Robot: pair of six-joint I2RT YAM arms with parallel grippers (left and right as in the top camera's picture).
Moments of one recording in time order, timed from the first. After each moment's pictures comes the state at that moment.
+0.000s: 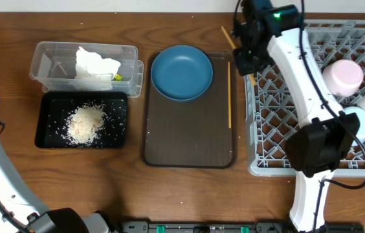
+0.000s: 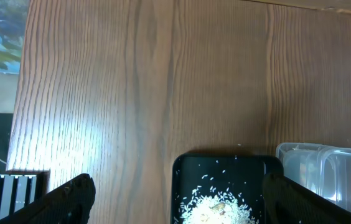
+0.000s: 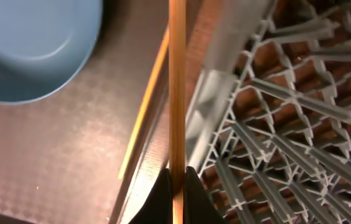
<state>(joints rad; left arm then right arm) 0.64 1.49 1.63 -1.28 -0.37 -0.94 0.27 2.16 2.20 -1.41 0.00 -0.02</state>
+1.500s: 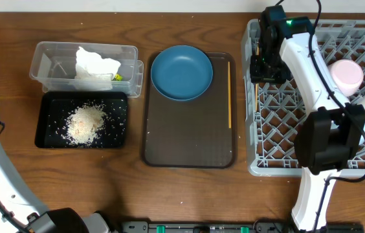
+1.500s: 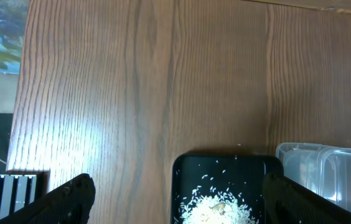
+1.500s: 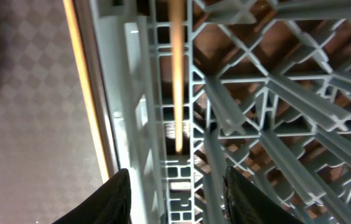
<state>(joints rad) 0.64 1.49 1.63 -1.28 -0.37 -0.94 0.19 2.16 2.00 -1.35 0.01 0.26</state>
